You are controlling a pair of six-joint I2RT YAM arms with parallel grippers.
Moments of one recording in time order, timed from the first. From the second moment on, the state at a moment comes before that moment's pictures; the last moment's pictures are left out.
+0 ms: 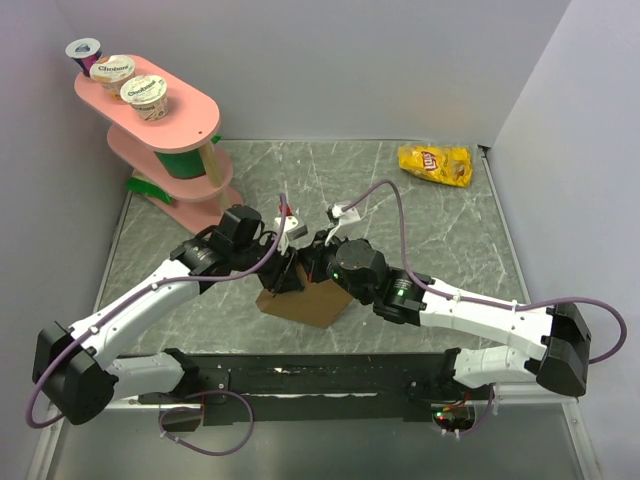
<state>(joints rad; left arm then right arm) -0.66 1.16 0.96 -0.49 0.60 -0.02 1.12 1.20 0.93 0.03 0.39 0.56</state>
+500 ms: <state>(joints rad) -0.69 1.21 0.98 -0.51 0.55 -0.03 1.10 1.21 0.93 -0.01 0.38 0.60</state>
